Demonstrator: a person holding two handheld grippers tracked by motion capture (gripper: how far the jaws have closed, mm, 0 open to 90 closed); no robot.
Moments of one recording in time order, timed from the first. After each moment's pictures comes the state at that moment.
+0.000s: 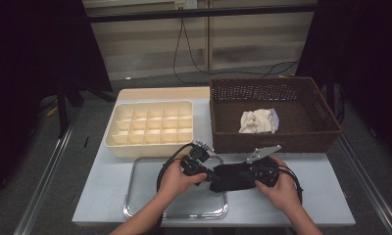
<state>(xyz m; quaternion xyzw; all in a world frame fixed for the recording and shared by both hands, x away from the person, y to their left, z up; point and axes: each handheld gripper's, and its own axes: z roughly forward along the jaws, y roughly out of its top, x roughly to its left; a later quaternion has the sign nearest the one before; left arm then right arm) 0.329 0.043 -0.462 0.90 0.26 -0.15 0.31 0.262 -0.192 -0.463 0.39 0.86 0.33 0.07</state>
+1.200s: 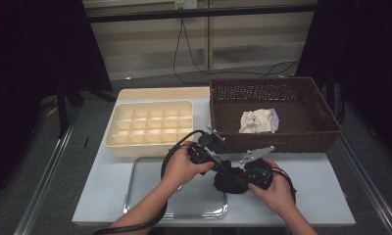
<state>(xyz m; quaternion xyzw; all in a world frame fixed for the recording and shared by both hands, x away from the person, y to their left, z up) 0.334 0.018 -0.407 0.92 0.22 -0.17 0.29 0.257 -0.172 -0.457 0.37 0.86 0.36 0.03</state>
